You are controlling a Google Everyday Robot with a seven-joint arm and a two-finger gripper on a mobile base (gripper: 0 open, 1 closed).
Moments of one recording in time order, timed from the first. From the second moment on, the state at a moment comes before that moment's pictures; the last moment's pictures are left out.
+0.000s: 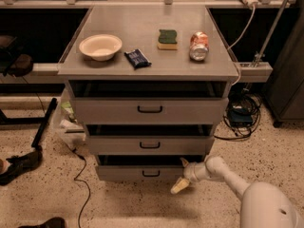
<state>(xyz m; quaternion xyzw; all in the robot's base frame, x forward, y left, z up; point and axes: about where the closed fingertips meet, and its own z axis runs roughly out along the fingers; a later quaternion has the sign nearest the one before) 0.640 -0.148 0.198 -0.52 0.76 0.23 0.32</state>
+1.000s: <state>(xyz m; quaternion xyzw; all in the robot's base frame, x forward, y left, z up) 0.603 -0.166 0.195 -0.52 0.77 0.23 0.28</state>
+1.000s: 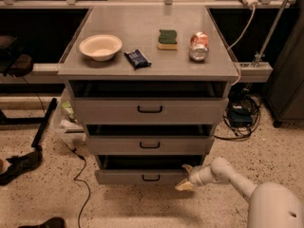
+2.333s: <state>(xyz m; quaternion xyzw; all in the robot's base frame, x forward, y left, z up) 0.574 -0.184 0.200 -0.52 0.78 0.23 0.28</state>
